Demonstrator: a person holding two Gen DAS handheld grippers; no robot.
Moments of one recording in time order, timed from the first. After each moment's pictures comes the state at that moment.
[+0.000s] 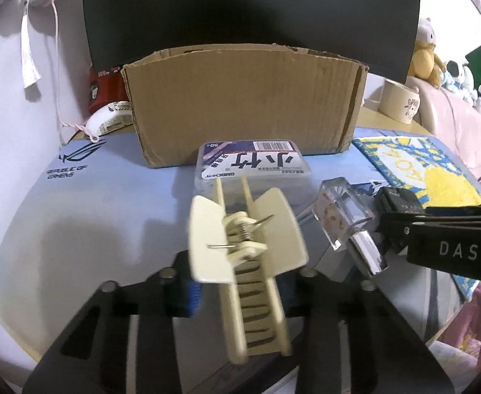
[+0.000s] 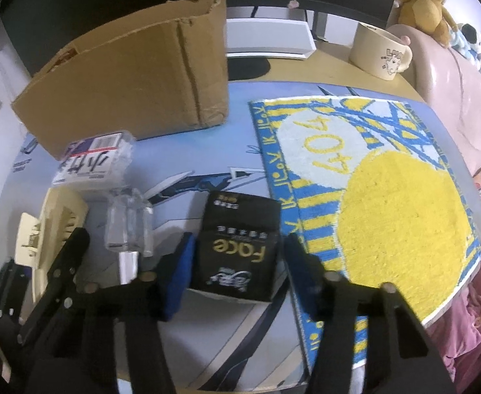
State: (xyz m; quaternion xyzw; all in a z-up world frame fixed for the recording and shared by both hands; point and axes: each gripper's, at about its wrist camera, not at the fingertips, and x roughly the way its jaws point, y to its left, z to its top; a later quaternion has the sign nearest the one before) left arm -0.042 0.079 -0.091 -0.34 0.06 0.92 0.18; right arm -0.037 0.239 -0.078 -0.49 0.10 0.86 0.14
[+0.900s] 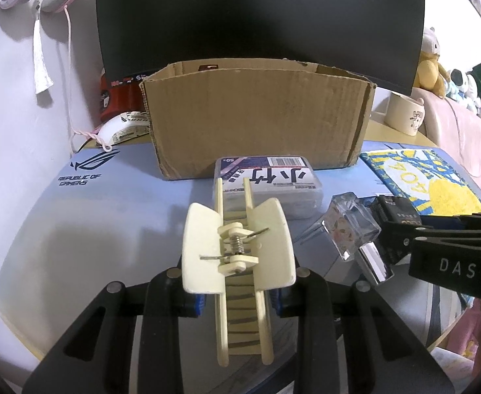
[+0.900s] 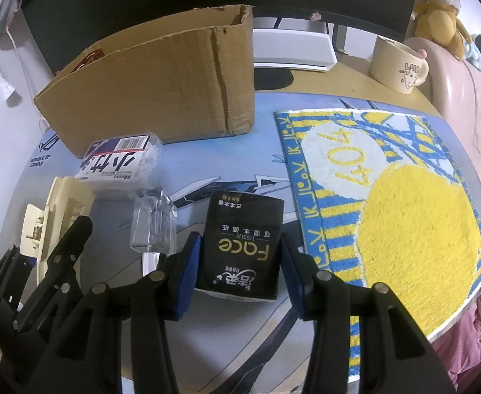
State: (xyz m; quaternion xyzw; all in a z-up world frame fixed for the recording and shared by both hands) left arm -0.042 0.072 -0.084 -0.32 0.06 0.93 0.15; right arm -0.036 0.232 -0.077 -0.47 0.09 0.87 0.11
